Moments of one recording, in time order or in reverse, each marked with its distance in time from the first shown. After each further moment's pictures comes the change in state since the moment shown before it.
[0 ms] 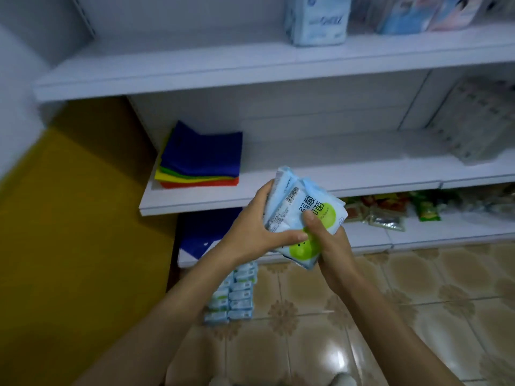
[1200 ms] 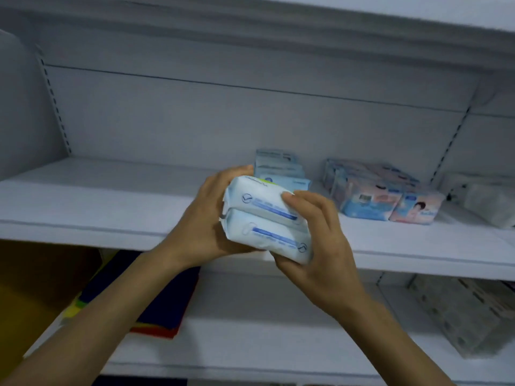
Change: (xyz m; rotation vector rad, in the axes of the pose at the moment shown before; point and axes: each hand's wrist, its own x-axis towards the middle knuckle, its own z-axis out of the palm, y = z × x) left_hand 0.259 0.166 -0.076 0.416 0.345 0.739; right_hand 0.249 -0.240 -0.035 -1.070 -0.090 -1.181
